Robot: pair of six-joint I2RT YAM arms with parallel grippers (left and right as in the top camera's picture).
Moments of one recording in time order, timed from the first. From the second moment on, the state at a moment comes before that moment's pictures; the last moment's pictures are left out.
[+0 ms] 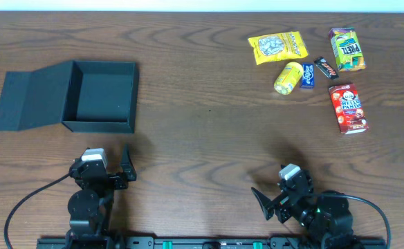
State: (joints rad) left arm -0.04 0.01 0.11 -0.35 -0.06 -0.13; right arm 0.32 0.01 0.17 -0.68 -0.32 -0.07
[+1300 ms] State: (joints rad) left arm -0.04 1.00 0.77 -0.26 -0.06 -0.17; right arm 0.32 0.01 0.17 -0.68 -0.32 -0.07
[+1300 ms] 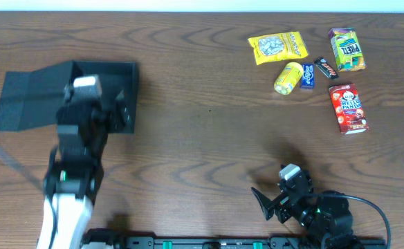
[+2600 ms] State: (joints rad) left arm -0.04 1.80 1.10 -0.31 0.08 -0.16; right arm 0.32 0.01 0.17 -0.68 -0.32 -0.07
